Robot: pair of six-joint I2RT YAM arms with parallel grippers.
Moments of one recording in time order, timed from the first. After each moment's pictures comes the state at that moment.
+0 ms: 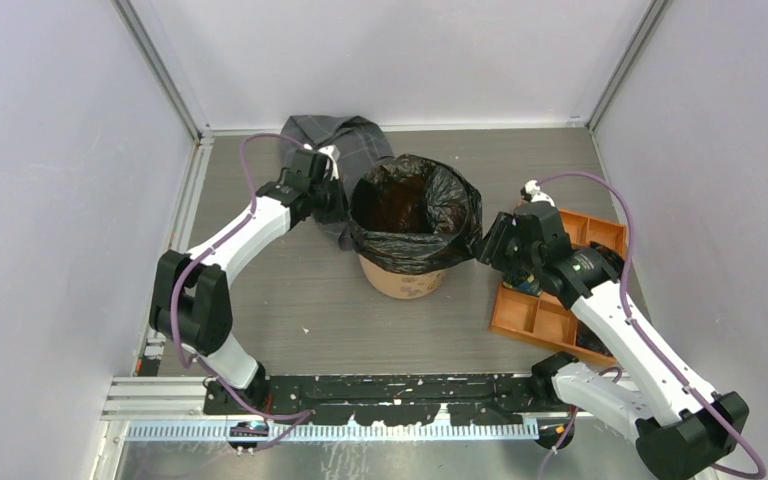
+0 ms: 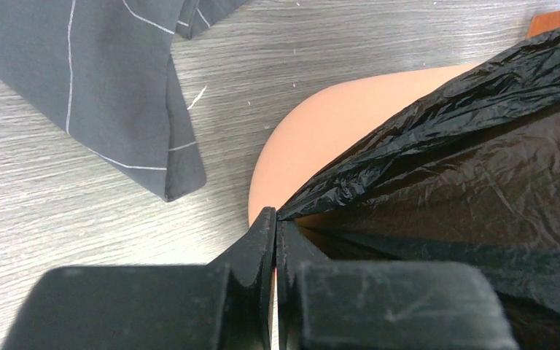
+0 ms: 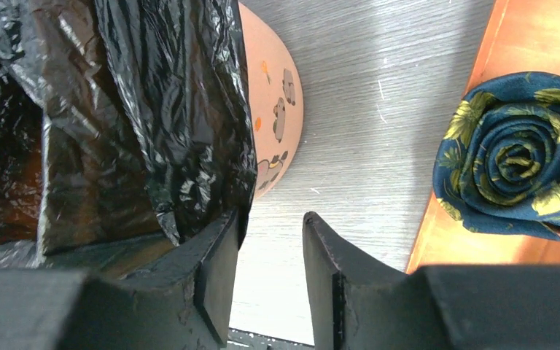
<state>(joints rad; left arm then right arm) -0.40 1.62 1.26 -0.45 0.18 -0.48 0.43 0.94 0.90 -0.68 0.05 0.70</state>
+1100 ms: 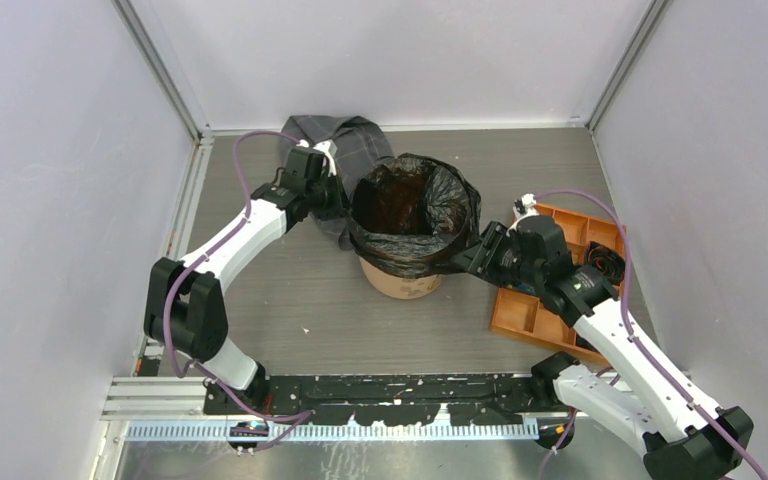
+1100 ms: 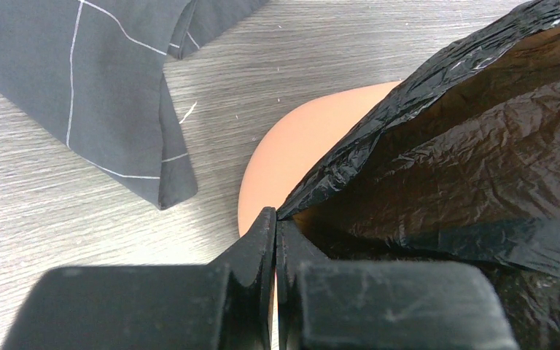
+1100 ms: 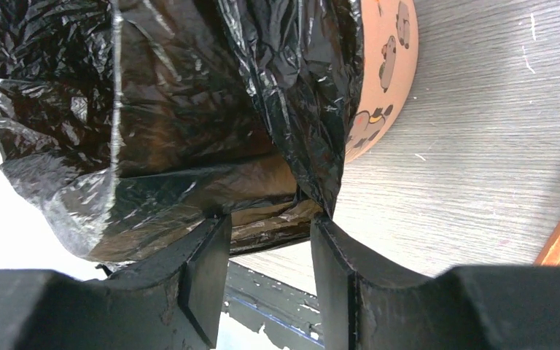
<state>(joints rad) -0.40 1.57 1.24 -0.40 0.18 -0.50 0.46 0.83 0.79 -0.55 -0.17 0.89</state>
